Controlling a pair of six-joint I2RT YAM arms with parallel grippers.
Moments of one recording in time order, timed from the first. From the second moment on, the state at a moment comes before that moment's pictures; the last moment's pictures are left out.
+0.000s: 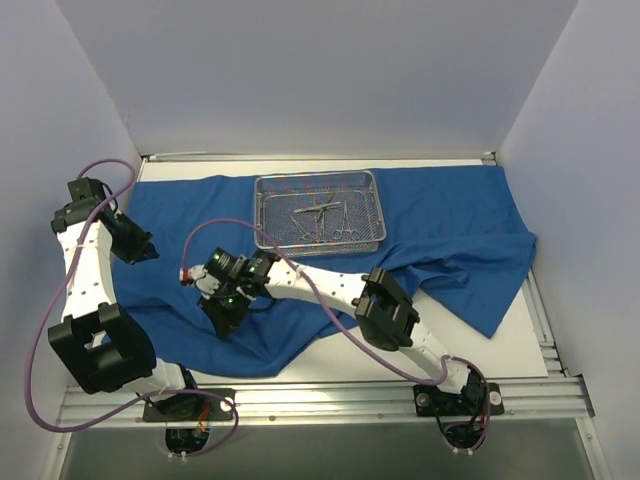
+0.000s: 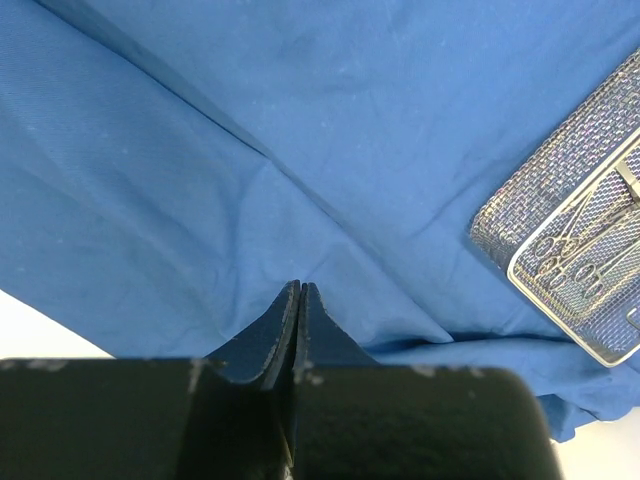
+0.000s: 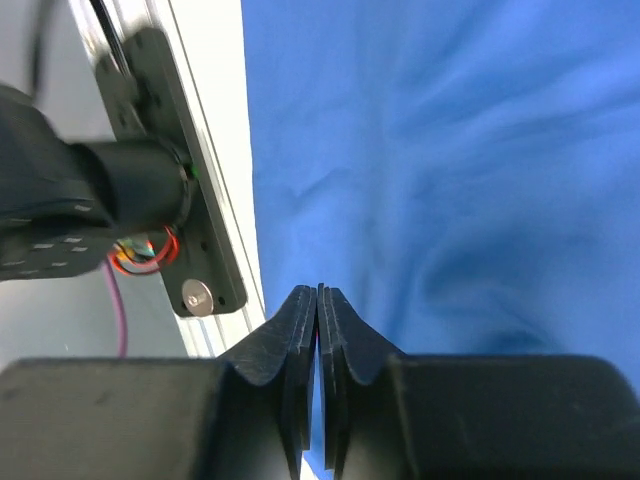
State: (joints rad) left arm 0.39 1.47 1.38 -1.07 0.15 -0.50; right arm 1.15 2.31 2.06 -0.70 -0.47 0.17
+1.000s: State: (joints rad) left arm 0.39 1.42 1.36 -1.09 0.19 -0.46; right arm 1.29 2.57 2.22 -0.55 -0.37 0.21
